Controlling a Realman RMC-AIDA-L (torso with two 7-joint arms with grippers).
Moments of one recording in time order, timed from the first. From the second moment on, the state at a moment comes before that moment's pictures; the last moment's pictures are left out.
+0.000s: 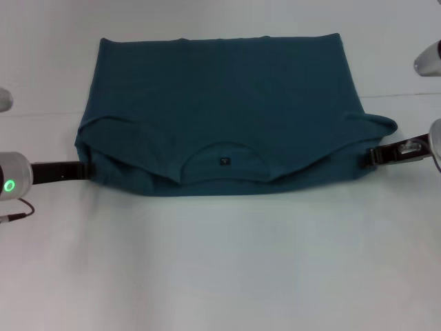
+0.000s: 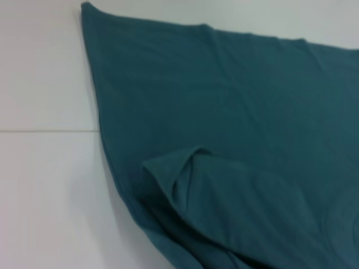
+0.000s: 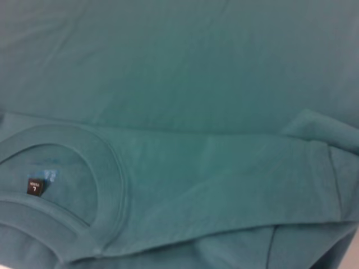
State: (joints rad) left arm -0.70 -2.08 -2.33 -0.66 -0.79 0.83 -2.21; right arm 0.75 1.96 -0.89 -0.67 -2.52 -1.01 2.47
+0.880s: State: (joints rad) left arm -0.67 -2.04 -2.42 -0.83 -0.91 1.06 -2.22; right arm 0.73 1.91 -0.74 -0.87 -2.50 -1.22 2.48
